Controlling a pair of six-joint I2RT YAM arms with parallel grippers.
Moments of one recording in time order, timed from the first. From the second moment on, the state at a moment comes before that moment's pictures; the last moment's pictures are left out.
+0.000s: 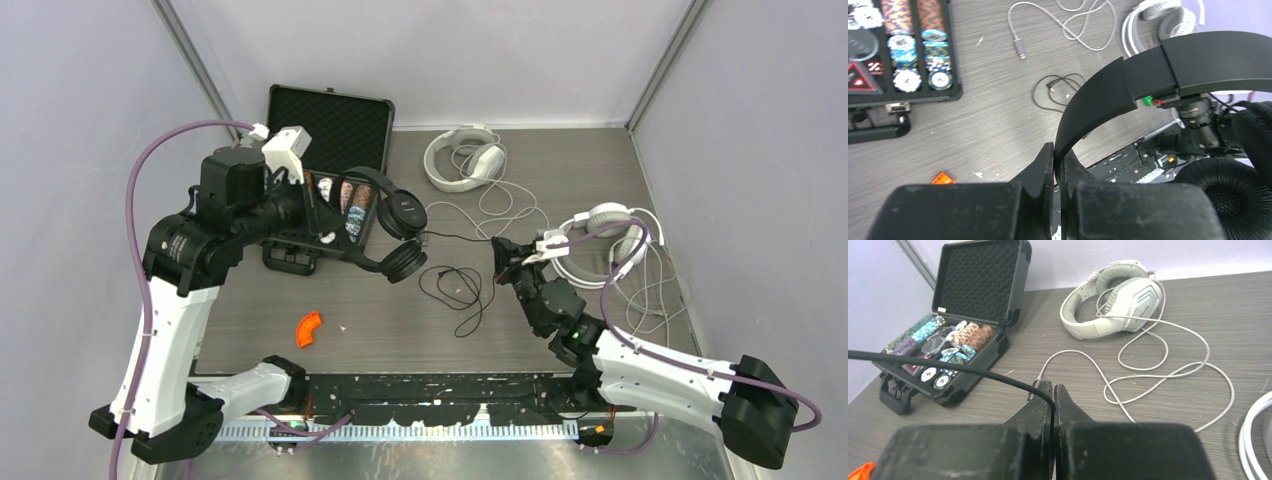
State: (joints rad) left arm -0.43 1.08 1.71 -1.17 0.23 -0.36; right arm 0.93 0.81 0.29 0.62 0.64 0.22
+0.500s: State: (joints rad) left arm -0.43 1.18 1.71 -1.31 -0.13 -0.29; right arm 0.93 0.55 0.27 0.60 0.66 0.16
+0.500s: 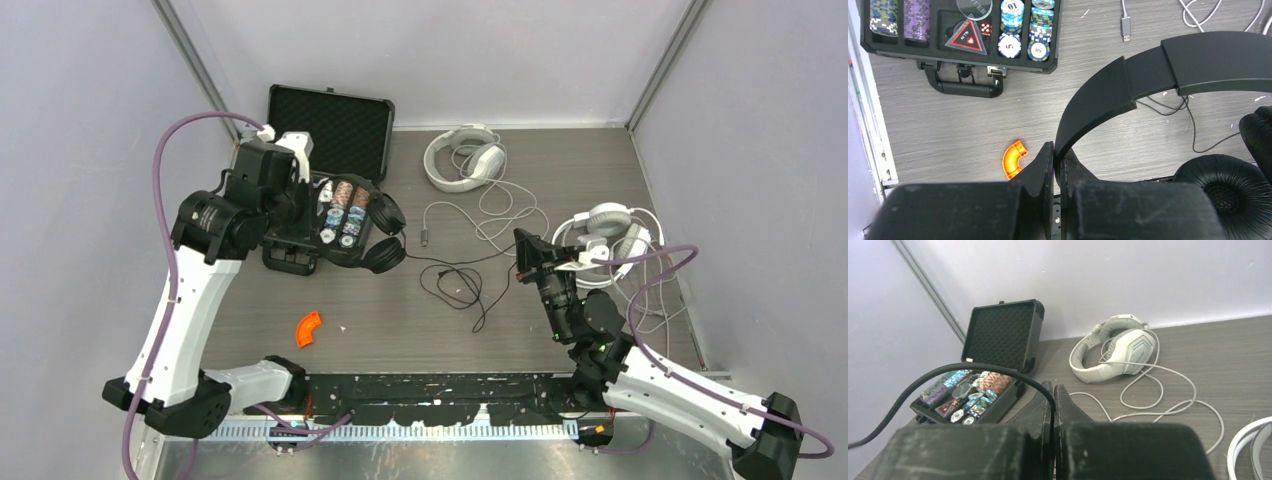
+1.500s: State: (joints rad) left arm -0.42 1.09 1.51 -1.04 0.71 -0.30; right arm 0.87 1.15 0.56 0.63 0.37 0.19
